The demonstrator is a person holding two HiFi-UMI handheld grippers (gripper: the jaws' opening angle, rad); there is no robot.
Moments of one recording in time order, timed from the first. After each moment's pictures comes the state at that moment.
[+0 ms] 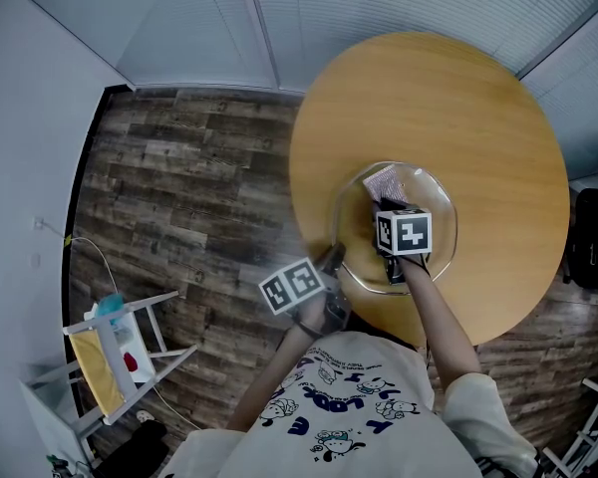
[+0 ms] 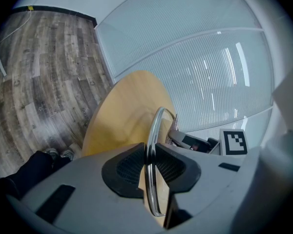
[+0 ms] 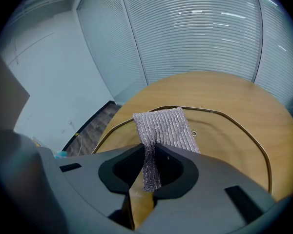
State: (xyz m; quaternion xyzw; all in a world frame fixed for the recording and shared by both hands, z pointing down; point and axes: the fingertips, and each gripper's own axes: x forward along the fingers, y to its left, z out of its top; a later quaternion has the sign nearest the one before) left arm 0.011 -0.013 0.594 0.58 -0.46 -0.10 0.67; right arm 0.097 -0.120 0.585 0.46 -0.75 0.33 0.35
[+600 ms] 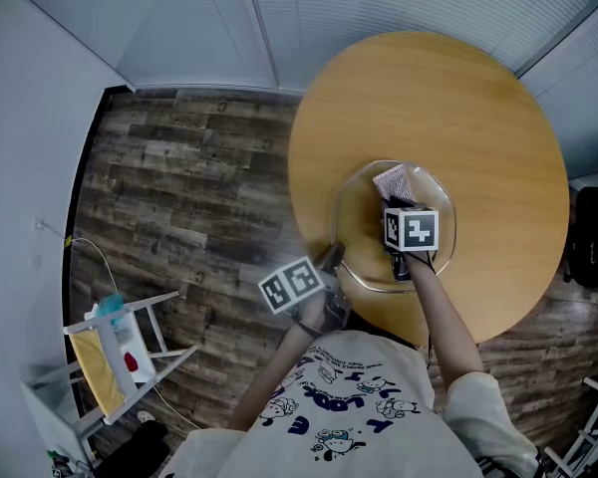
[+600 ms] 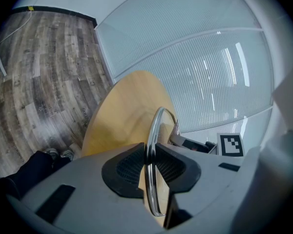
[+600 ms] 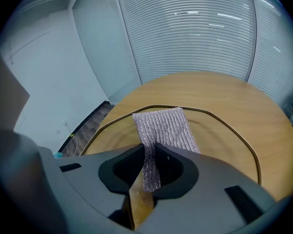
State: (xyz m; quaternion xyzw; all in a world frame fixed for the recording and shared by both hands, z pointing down) left arm 0.012 -0.013 0.592 0.58 -0.46 -0.11 0.67; right arm 0.123 -0.125 0.583 0.48 -0.73 0.32 0.35
